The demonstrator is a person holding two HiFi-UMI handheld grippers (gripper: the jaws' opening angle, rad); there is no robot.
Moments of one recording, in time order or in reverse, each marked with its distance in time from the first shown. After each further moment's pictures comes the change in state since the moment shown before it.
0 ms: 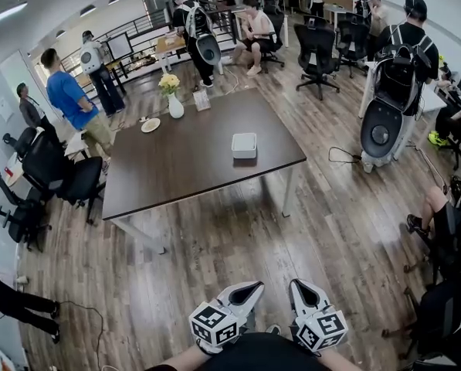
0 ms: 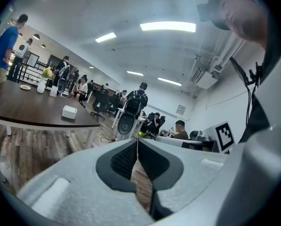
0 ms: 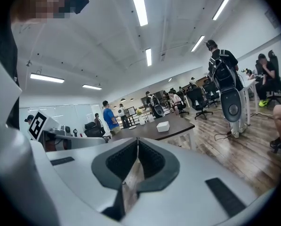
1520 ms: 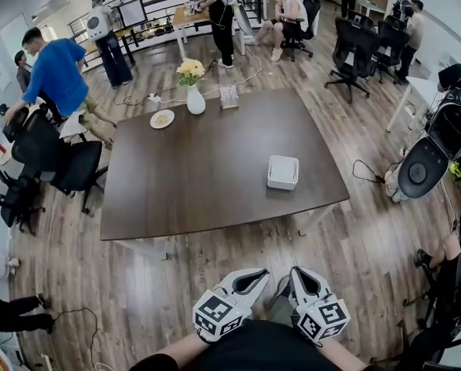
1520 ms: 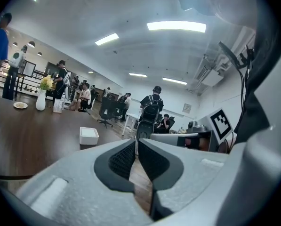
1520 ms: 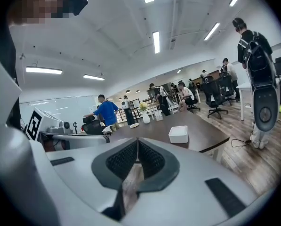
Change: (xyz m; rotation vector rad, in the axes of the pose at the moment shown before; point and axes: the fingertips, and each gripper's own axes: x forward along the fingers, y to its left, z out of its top) left arm 0.078 0.287 0.136 0.074 -0.009 0.026; right arm 0.337 -0.016 0.069 -0.051 0.116 0.069
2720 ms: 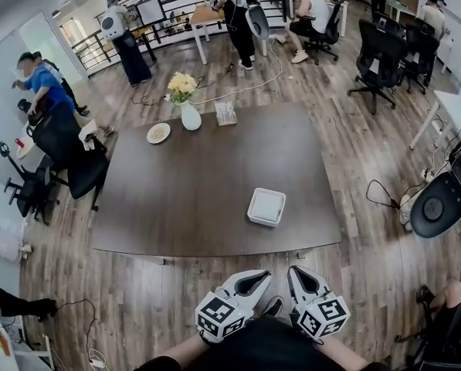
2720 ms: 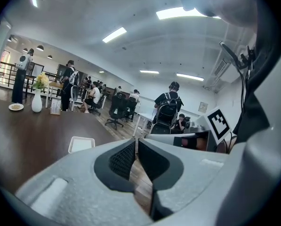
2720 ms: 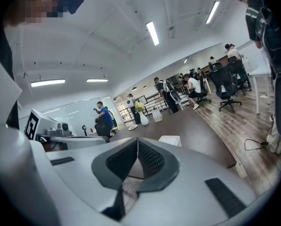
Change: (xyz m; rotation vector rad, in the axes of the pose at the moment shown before) left arm 0.209 0.047 0.067 -0.038 0.028 0.160; right arm 0.088 -0.193 0.085 0.063 0.060 0.171
